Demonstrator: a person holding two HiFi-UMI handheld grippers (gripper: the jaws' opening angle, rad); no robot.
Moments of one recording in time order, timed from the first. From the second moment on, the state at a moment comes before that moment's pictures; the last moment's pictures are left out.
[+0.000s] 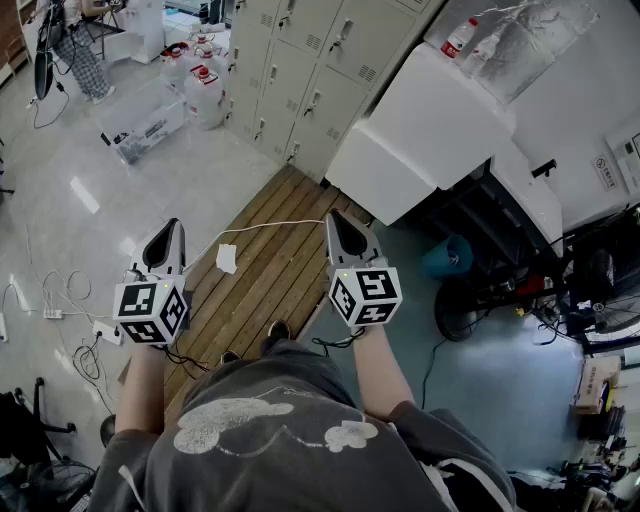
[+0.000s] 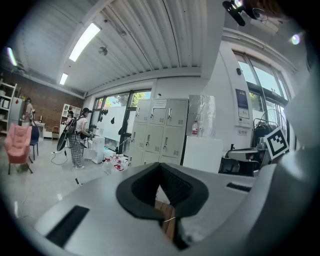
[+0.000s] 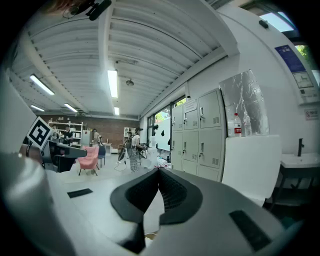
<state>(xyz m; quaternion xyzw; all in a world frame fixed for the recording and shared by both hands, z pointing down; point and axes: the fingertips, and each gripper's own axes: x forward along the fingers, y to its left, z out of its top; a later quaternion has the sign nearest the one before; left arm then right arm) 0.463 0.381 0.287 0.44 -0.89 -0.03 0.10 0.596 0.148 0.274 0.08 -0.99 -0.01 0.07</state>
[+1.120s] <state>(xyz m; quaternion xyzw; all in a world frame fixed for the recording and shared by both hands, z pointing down) 0.441 0.415 0.298 0.44 -0.89 -0.05 0.11 0.592 0.160 0.256 0.13 -0.99 0.05 0.01</state>
